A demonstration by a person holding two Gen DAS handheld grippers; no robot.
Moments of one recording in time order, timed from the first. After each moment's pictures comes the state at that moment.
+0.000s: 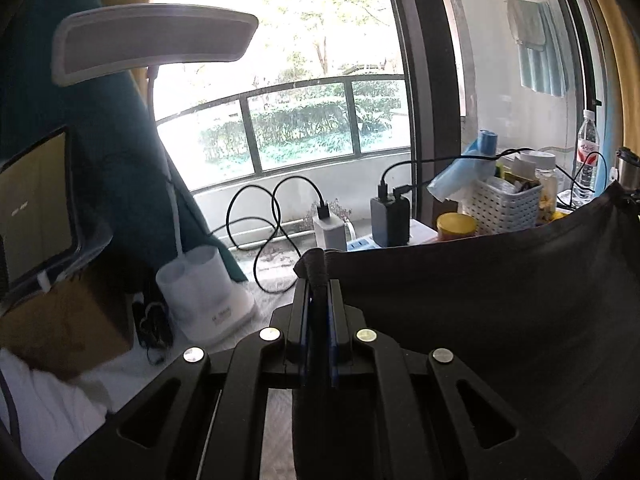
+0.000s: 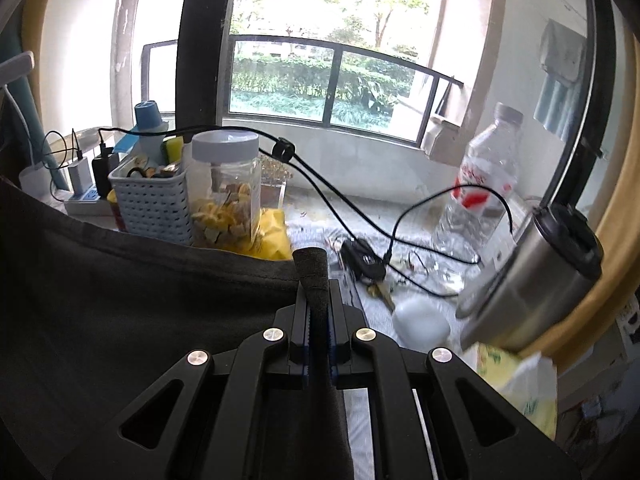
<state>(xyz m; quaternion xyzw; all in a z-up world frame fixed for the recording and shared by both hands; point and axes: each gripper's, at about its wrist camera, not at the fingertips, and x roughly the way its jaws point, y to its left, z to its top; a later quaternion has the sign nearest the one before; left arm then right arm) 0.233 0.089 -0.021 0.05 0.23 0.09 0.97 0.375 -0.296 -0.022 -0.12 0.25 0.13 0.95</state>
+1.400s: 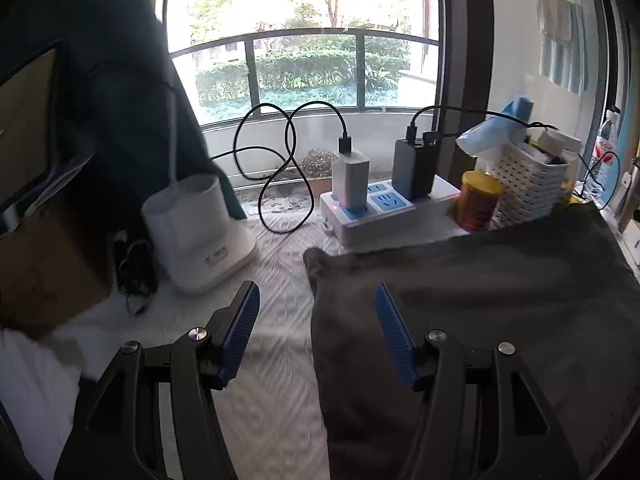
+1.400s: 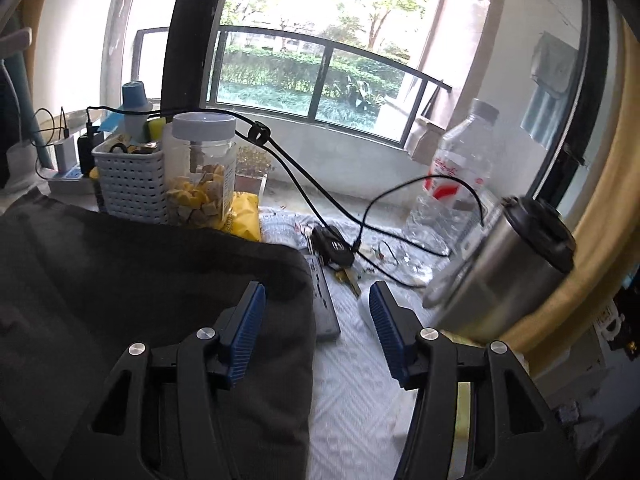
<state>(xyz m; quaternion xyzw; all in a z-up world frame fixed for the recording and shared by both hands) 0.237 0.120 -0.047 -0.02 0.33 0.09 0.94 0.345 -0.320 -0.030 -0.14 0.26 0.09 0.95</state>
